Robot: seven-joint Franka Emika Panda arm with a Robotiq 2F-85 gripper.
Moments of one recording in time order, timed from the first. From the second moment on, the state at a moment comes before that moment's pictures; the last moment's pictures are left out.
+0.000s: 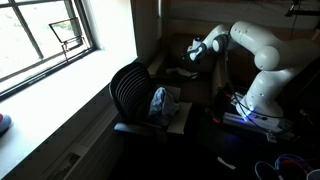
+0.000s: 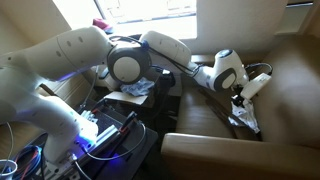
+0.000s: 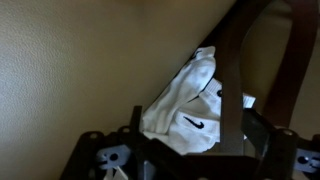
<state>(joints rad) -0.64 1.49 -0.24 -0.89 -0.19 2.77 -1.47</state>
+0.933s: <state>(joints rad) -0.62 1.47 -0.17 -0.84 -0.19 1.93 -1.61</state>
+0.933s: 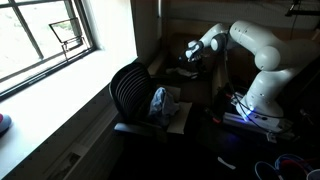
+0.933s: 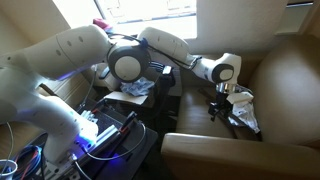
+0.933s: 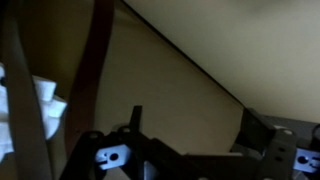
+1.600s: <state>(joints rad) -0.50 1.19 -0.02 -1.12 -0.19 1.88 -1.93</state>
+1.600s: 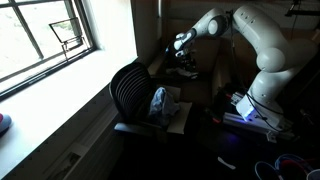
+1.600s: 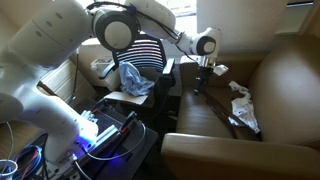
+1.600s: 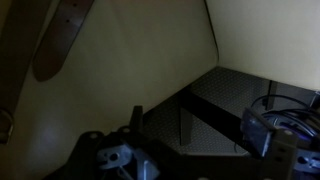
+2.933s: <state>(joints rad) -0.38 0.91 0.05 -1.58 -0.07 1.99 -2.28</state>
